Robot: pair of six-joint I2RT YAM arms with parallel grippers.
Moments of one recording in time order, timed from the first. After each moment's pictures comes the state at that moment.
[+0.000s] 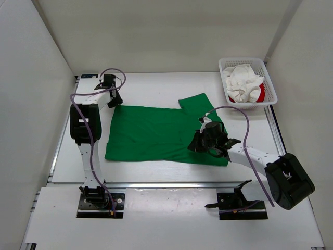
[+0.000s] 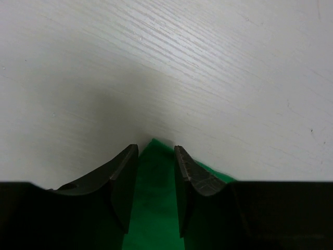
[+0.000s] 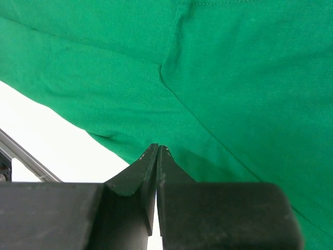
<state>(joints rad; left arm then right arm) -0.04 2.19 1.64 -0.40 -0.18 -0.44 0.53 1.29 0.52 0.03 -0.26 0.52</state>
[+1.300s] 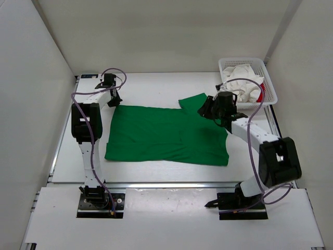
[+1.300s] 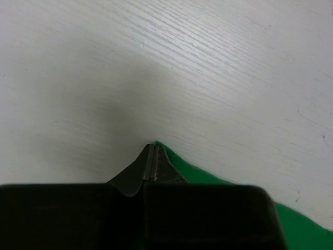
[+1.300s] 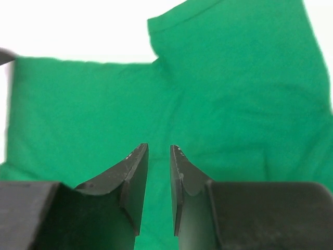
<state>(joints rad) -0.04 2.24 1.71 -0.45 -0.19 -0.40 0.26 1.48 0.90 0.03 -0.17 0.49</state>
